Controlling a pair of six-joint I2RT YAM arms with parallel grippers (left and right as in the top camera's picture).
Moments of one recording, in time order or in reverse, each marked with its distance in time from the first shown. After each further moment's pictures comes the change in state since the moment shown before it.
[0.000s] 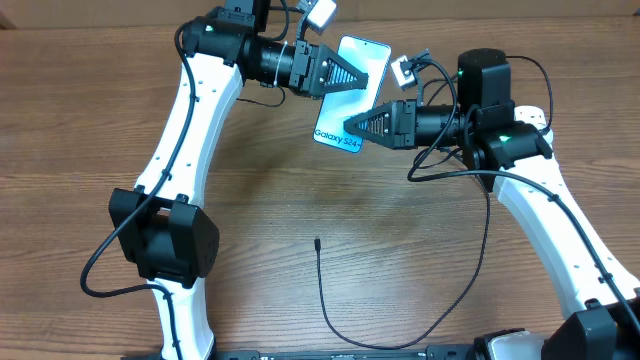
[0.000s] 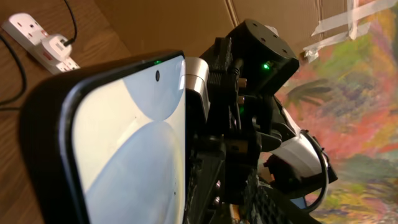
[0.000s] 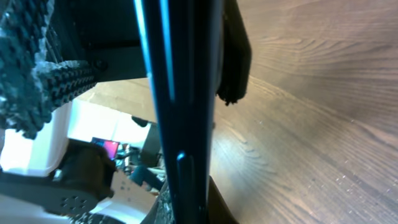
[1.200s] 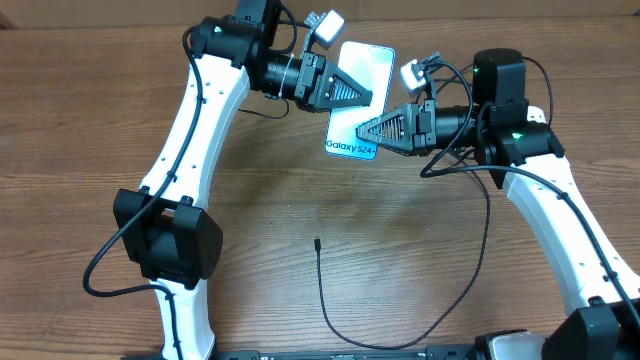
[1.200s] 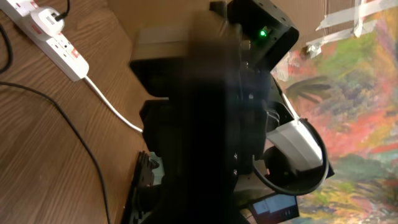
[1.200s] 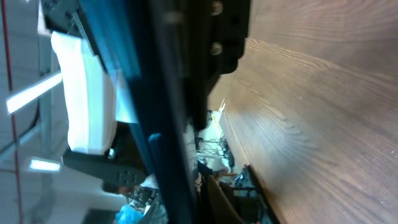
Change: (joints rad) left arm -0.031 0.000 0.006 -0.180 -0.019 0.111; right arm -0.054 0.000 -0.001 -0.037 -0.172 0.082
